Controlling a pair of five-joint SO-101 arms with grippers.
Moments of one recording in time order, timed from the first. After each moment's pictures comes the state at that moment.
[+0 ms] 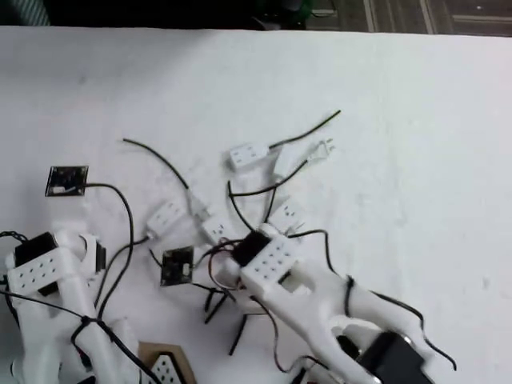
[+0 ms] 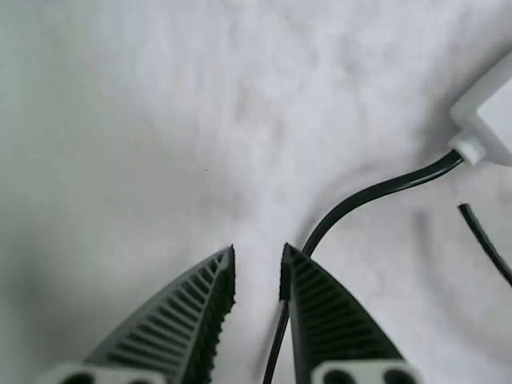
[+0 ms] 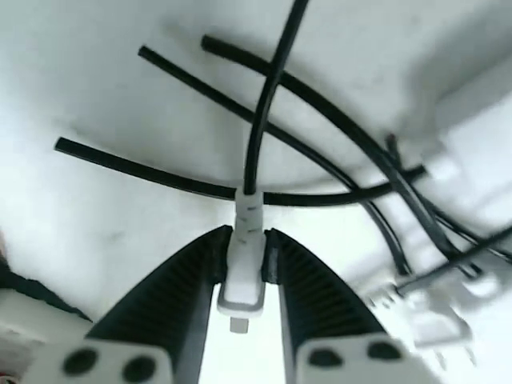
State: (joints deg) left arm -34.8 -39.1 64.2 61.7 -24.9; right arm -49.6 -21.7 48.7 70.9 44.3
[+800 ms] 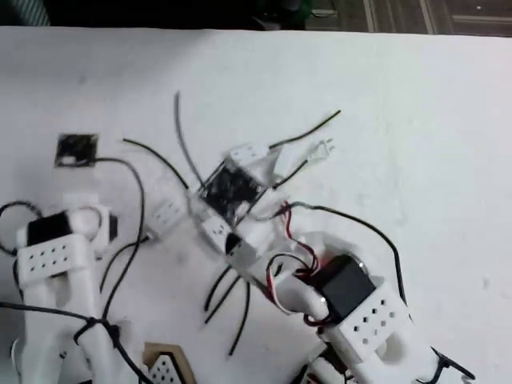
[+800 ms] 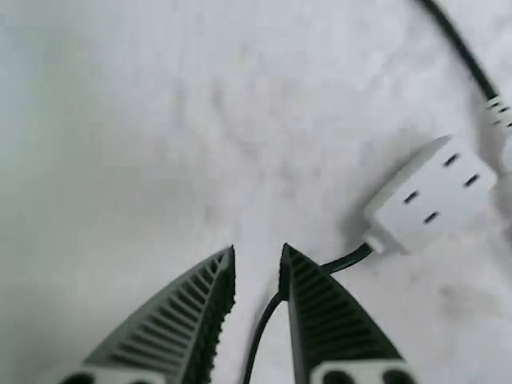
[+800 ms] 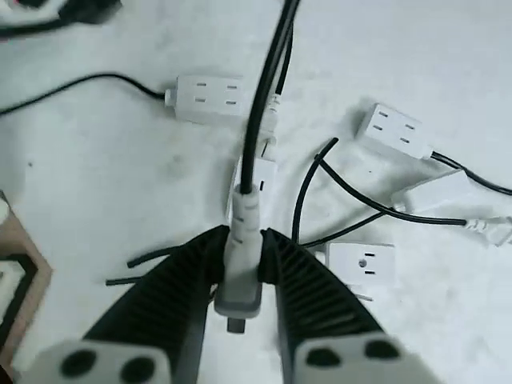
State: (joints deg) left arm -22.8 -39.1 54.5 61.7 -15.6; right arm -44.0 -53.6 35.4 75.6 10.3
